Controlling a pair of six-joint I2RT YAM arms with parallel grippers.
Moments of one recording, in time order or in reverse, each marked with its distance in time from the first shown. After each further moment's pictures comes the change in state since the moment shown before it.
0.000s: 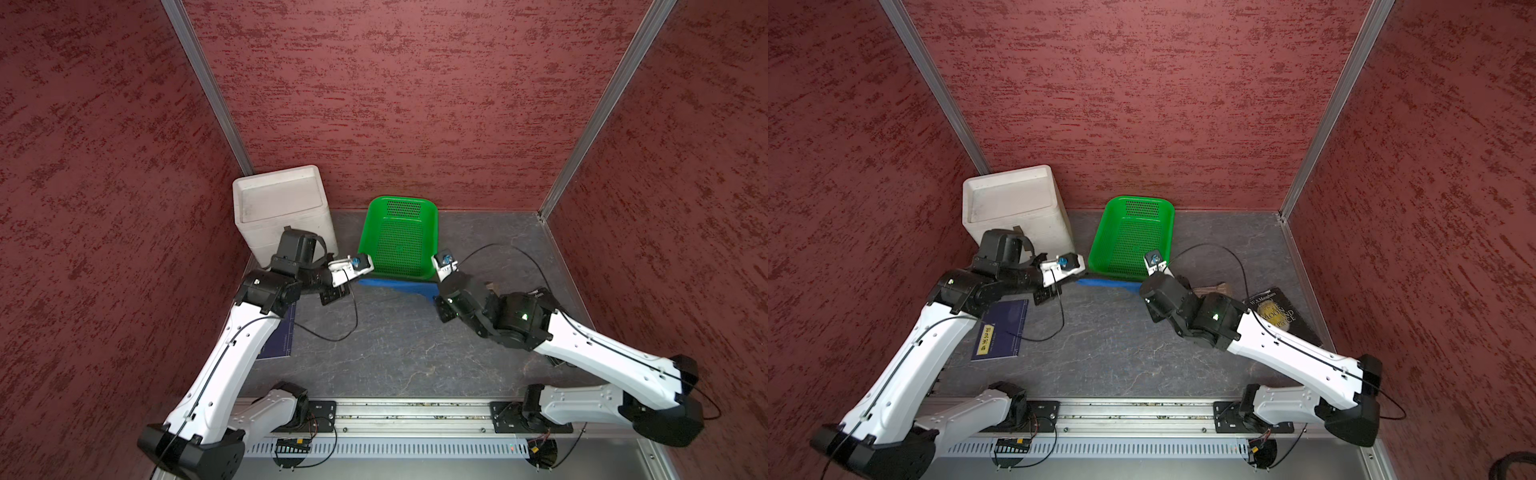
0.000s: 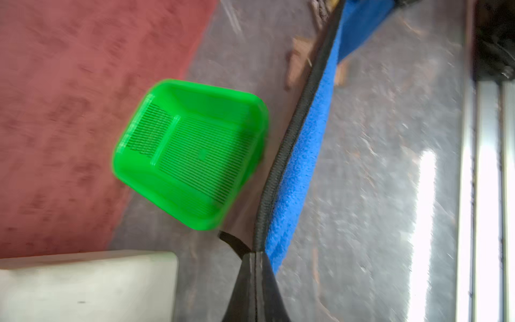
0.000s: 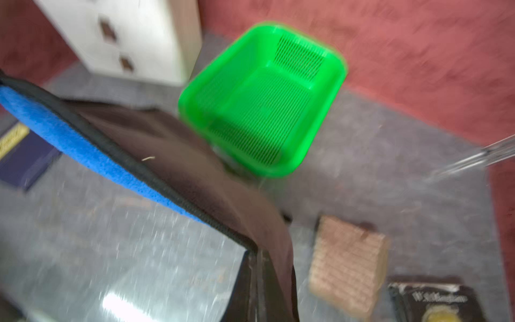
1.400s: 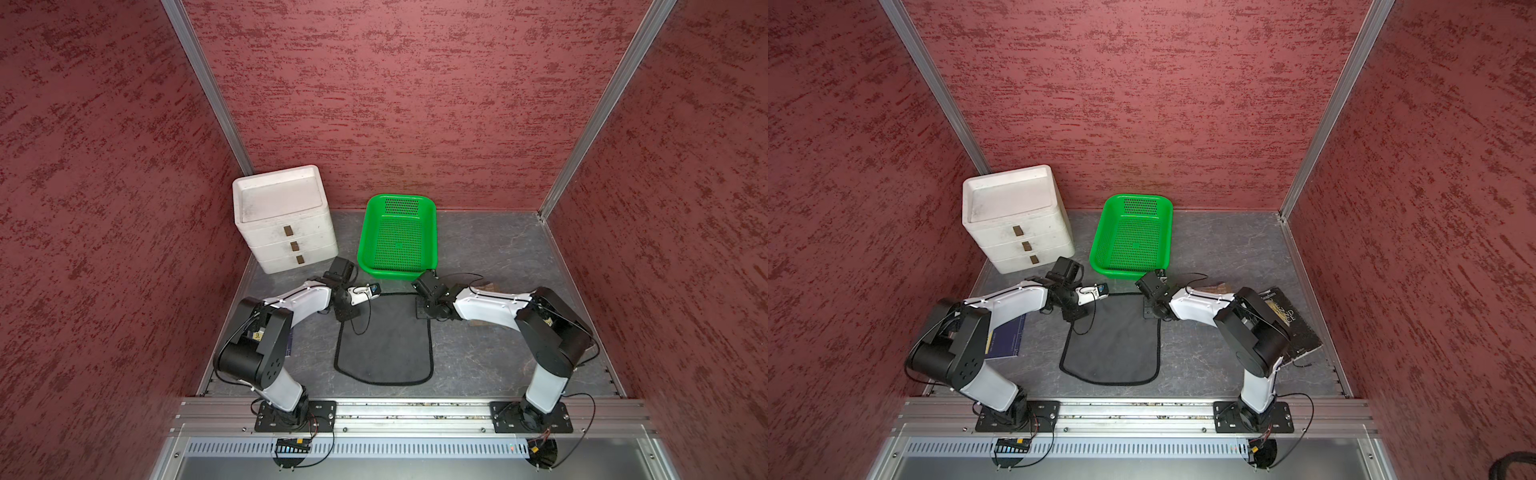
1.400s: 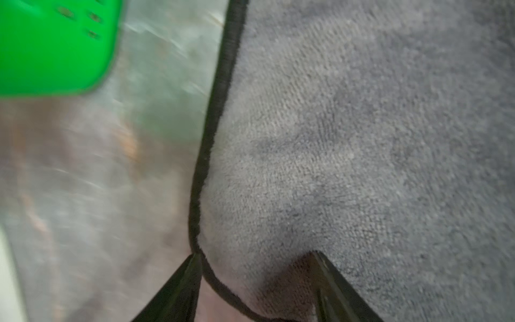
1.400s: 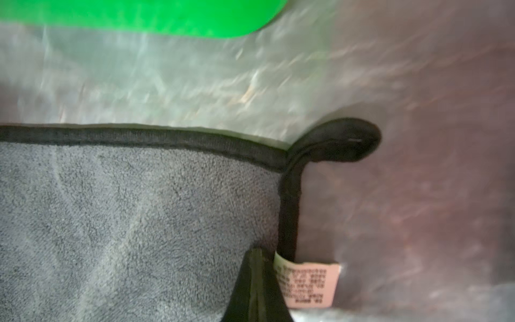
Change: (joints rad) left arm -0.019 0.616 -0.283 0.645 -0.392 -0.022; right arm -0.406 0.623 -0.129 0.495 -0.348 0.293
